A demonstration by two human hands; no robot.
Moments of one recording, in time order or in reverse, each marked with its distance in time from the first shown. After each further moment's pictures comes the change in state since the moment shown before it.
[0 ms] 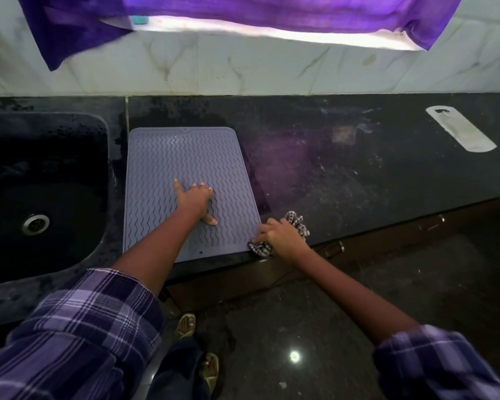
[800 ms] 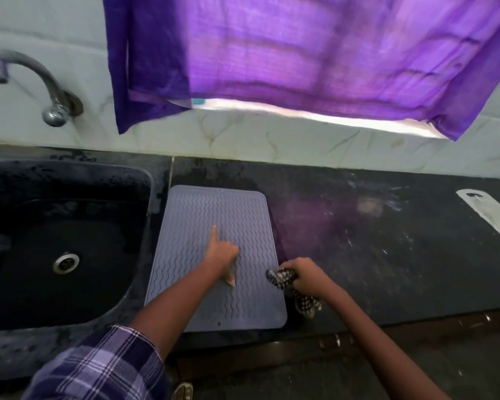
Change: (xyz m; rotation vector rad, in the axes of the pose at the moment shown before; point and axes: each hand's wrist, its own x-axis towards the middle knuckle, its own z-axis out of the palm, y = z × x) left_hand 0.015 -0.013 -0.022 0.099 0.051 0.111; right_hand 0.056 0.037 -0.065 0.430 -0.081 0.173
